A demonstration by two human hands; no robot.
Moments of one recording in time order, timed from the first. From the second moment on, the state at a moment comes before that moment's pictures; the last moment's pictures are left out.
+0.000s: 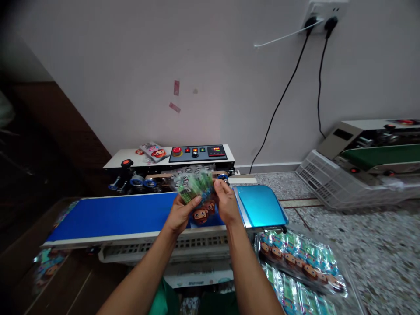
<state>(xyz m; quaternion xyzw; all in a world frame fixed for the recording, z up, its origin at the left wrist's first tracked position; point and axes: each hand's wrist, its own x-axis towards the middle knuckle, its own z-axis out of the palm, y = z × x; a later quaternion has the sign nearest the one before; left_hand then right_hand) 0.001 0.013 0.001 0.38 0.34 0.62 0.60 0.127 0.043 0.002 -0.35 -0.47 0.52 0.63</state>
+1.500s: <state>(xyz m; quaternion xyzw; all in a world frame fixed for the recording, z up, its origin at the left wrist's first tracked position) 0.003 0.011 -0.006 0.37 0.37 0.60 0.61 0.150 0.042 0.015 -0.44 -0.60 0.38 0.55</state>
